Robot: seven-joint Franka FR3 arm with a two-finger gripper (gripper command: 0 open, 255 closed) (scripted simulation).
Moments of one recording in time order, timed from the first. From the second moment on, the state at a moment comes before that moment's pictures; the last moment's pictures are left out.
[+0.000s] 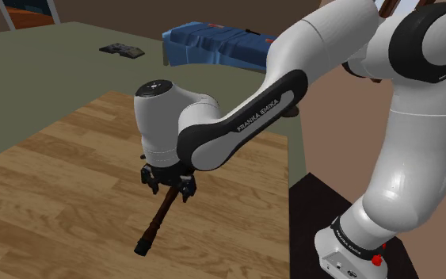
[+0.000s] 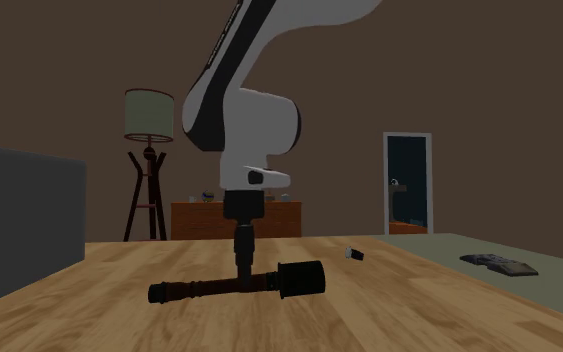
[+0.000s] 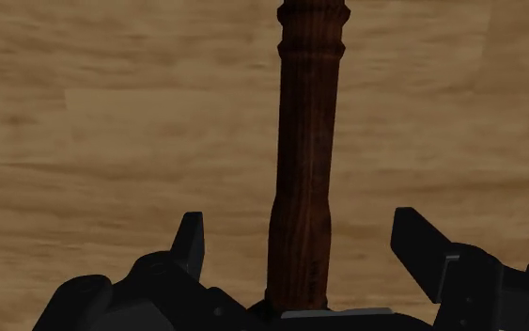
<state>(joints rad) -0.11 0.43 0.94 -2.04 -0.43 2.19 2.00</state>
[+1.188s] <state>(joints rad) -0.15 0.38 0.98 -2.03 -0.38 2.15 1.97</state>
